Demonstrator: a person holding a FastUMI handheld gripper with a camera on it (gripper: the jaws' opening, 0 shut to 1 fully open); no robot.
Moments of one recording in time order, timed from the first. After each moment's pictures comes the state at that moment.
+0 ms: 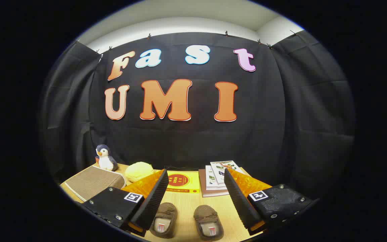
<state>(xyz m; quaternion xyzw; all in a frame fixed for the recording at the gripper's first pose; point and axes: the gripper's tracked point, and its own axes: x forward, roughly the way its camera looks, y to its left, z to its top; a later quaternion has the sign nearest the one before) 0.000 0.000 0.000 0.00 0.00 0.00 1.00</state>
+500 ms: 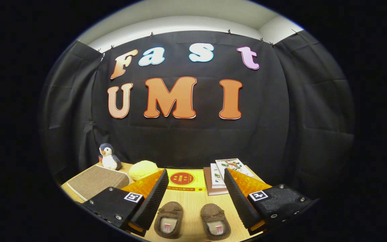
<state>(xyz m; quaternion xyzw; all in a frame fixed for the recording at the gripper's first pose) -0.002 0.017 -0.005 0.00 0.00 0.01 1.00</state>
